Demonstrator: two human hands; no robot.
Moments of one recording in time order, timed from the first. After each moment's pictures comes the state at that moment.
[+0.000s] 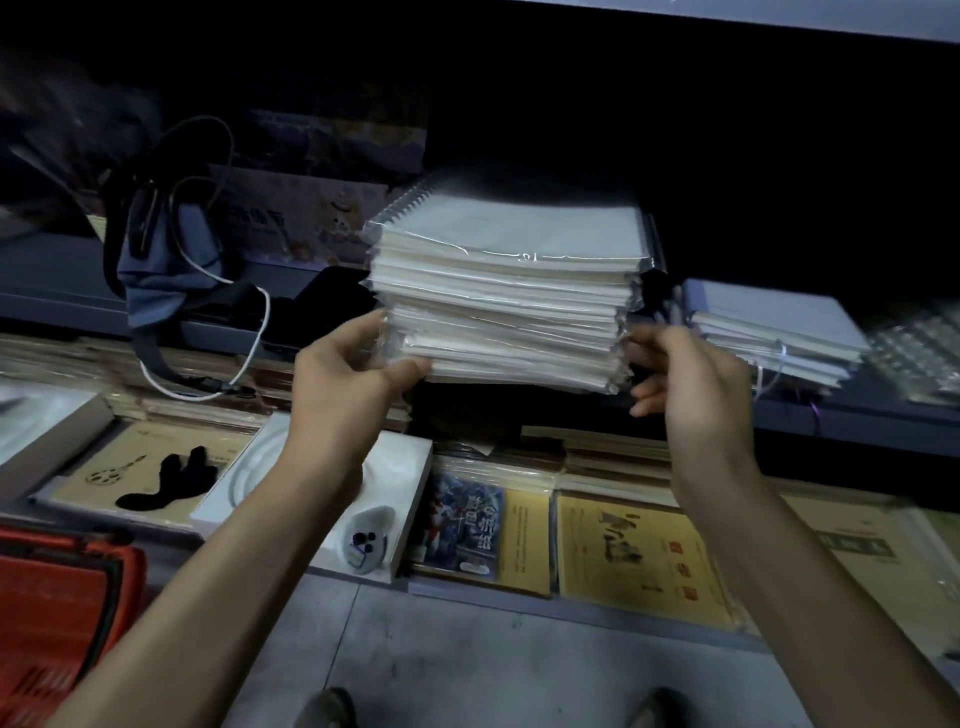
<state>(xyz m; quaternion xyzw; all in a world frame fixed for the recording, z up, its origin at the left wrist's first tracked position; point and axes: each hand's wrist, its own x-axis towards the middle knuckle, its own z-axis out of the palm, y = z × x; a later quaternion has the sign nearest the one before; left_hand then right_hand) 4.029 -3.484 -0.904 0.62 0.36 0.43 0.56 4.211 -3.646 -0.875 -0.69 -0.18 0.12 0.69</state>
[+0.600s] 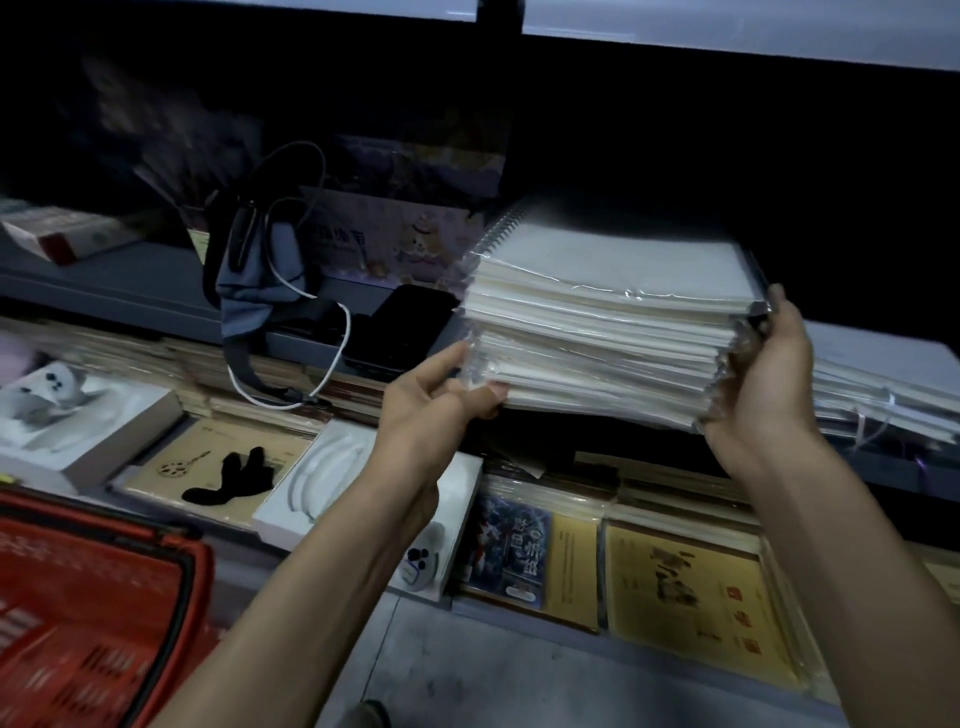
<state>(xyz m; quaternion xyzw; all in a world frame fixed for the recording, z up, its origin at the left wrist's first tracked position) 4.028 -3.481 -0.901 0.51 0.37 0.38 0.67 4.209 -3.600 -0.841 -0.57 -0.09 0.24 0.78</state>
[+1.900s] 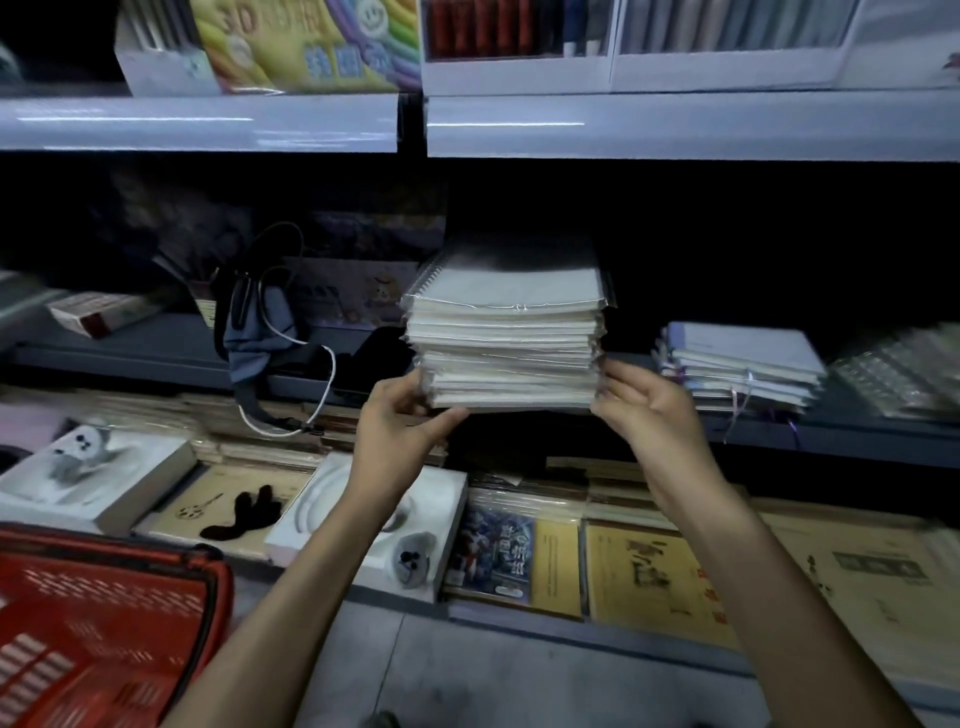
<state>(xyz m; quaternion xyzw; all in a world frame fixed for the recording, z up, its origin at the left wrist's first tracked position) 4.013 -3.492 -0.907 0.73 0.32 0.43 0.44 4.204 -3.653 -0.876 -0.65 -0.29 0.22 0.67</state>
